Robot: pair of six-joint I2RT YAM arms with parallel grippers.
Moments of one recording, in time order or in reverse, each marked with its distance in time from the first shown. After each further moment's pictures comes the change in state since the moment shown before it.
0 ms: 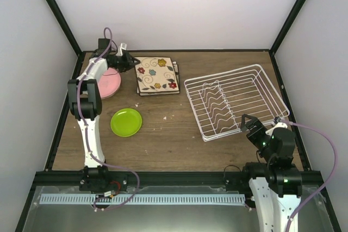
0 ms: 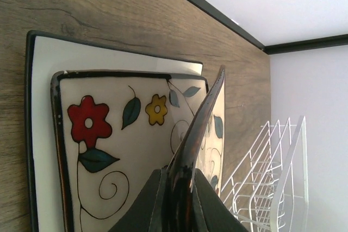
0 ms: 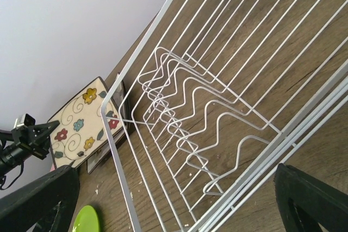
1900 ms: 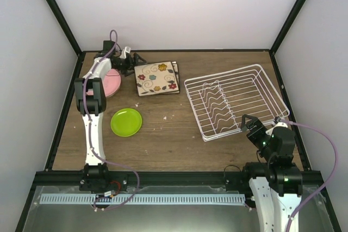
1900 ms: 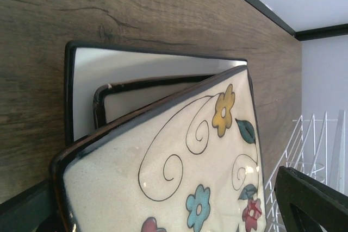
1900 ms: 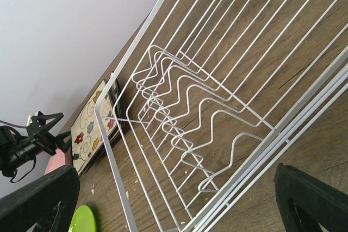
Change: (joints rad) left arm -0.008 0.179 0.179 -0.117 -0.024 0.124; right arm 0.000 0.016 0.014 -0.028 0.012 0.000
